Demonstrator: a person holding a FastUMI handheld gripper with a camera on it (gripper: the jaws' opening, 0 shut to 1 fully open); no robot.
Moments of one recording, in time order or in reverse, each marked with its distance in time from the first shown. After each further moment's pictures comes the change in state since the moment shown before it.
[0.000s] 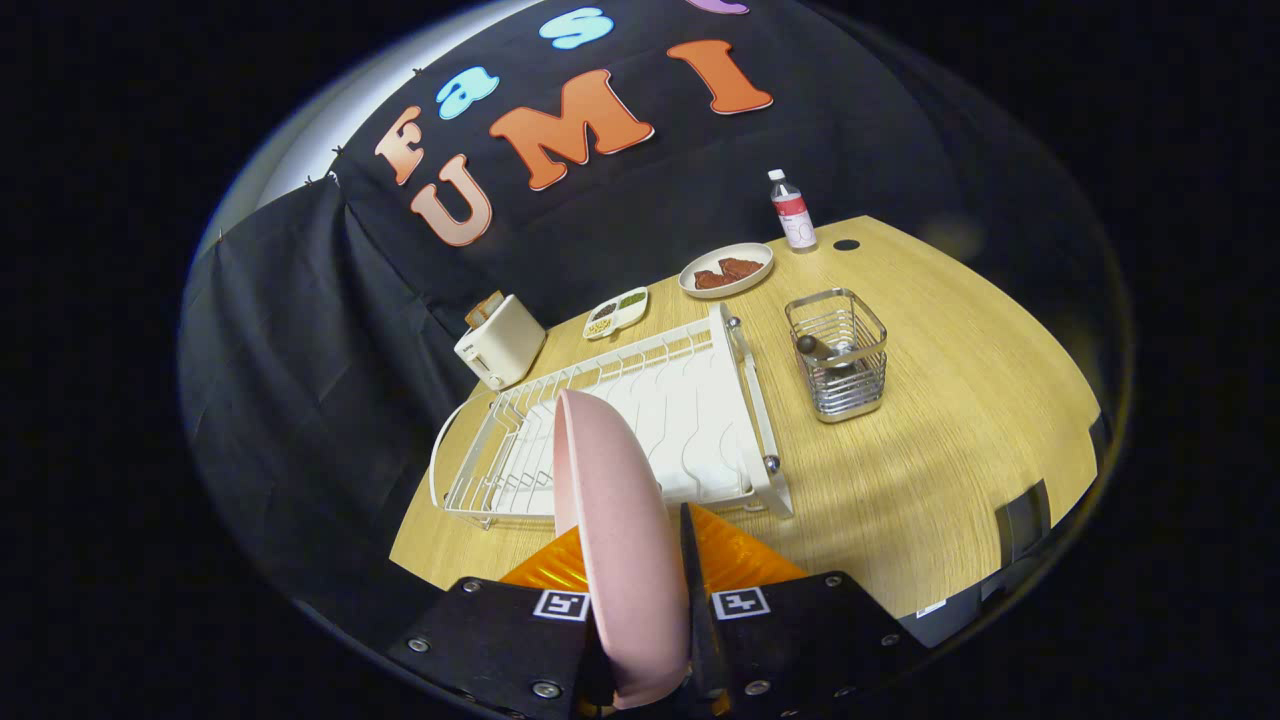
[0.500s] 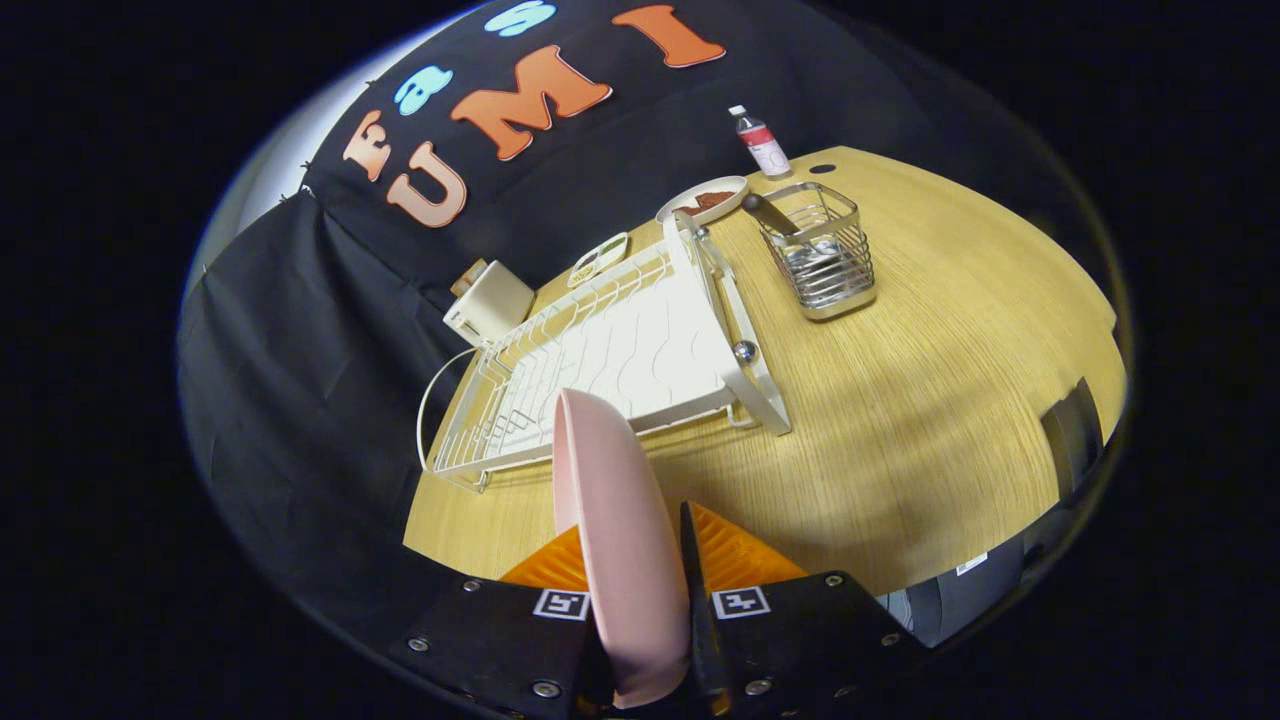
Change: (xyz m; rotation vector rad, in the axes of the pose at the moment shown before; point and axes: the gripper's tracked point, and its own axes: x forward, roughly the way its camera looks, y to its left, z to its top) arm 0.013 -0.024 -0.068 0.122 0.117 0.018
